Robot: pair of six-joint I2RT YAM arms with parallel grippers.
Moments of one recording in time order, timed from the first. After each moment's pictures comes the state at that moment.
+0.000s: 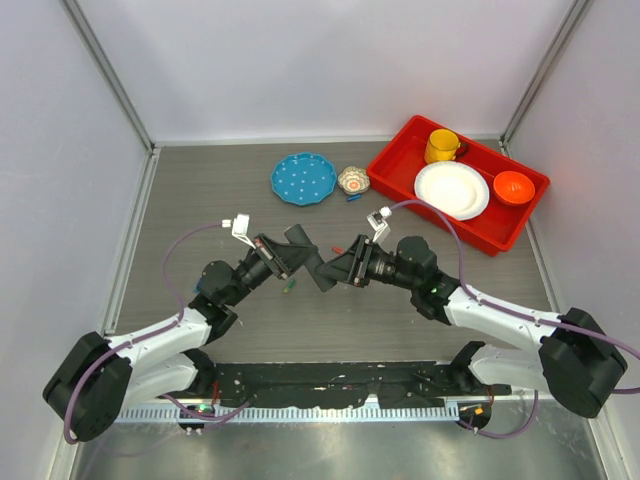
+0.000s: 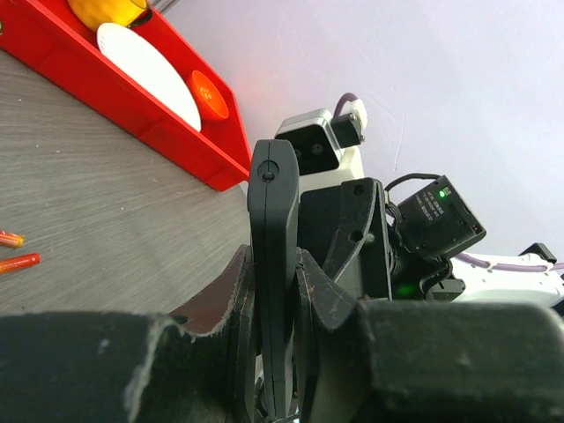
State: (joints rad) left arm -0.65 1.04 0.29 0.95 0.20 -1.02; right arm 0.75 1.14 0.51 0.51 -0.42 1.10
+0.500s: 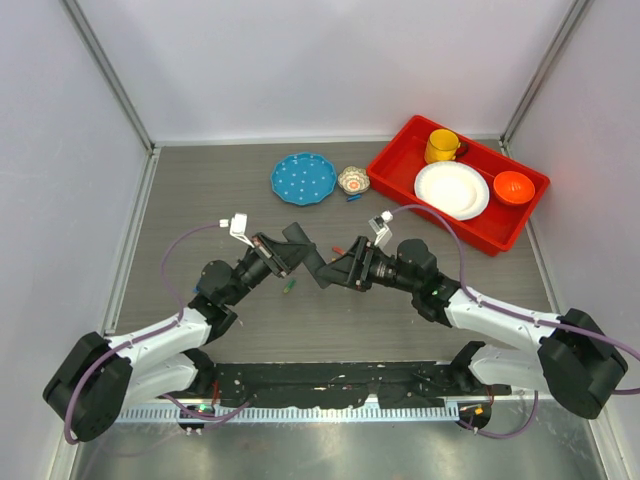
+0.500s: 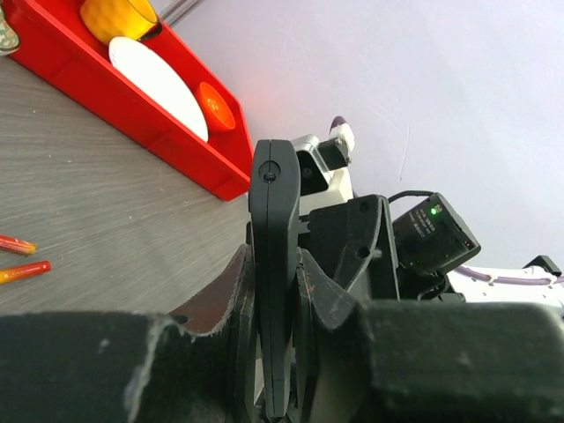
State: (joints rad) left arm -0.65 1.04 0.29 0.95 0.18 -1.02; right arm 0.75 1.14 0.48 0.50 -0.42 1.12
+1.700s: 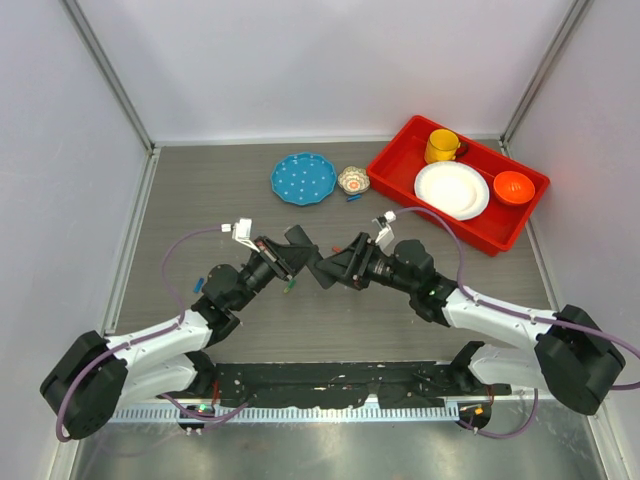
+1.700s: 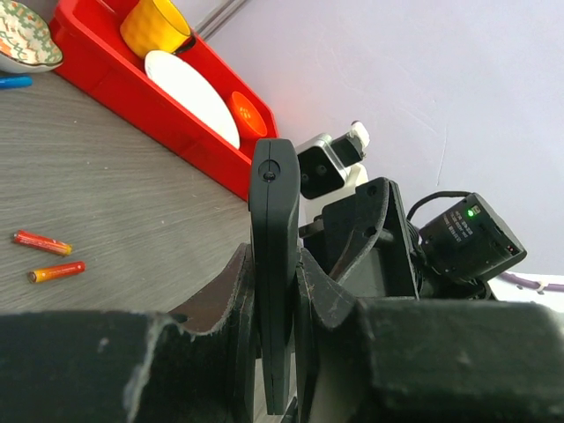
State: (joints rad) left arm -0.74 1.02 0.29 0.91 0.03 -0.92; right arm 0.76 1.16 0.48 0.52 -0.31 1.23
